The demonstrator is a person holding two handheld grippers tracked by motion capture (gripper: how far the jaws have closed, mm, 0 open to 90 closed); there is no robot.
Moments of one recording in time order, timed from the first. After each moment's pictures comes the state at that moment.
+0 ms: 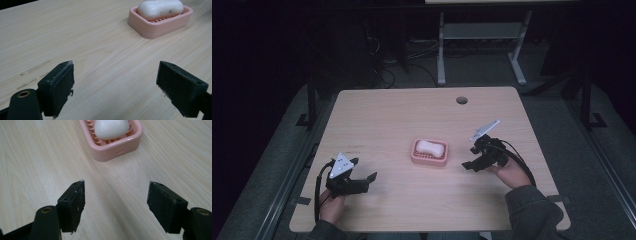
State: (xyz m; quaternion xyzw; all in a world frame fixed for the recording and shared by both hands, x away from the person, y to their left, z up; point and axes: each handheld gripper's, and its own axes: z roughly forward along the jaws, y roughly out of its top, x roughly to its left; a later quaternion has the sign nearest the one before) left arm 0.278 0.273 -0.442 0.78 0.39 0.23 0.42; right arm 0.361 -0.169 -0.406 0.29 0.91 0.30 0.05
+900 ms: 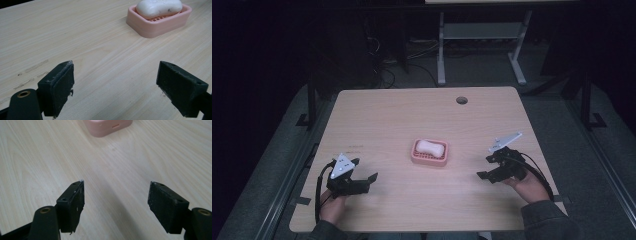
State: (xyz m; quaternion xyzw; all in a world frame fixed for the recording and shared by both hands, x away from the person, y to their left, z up) left arm 0.278 0.271 -0.443 0.79 0.38 0.23 0.42; right arm 0.324 -0.213 -0.414 0.32 0.90 0.31 0.07
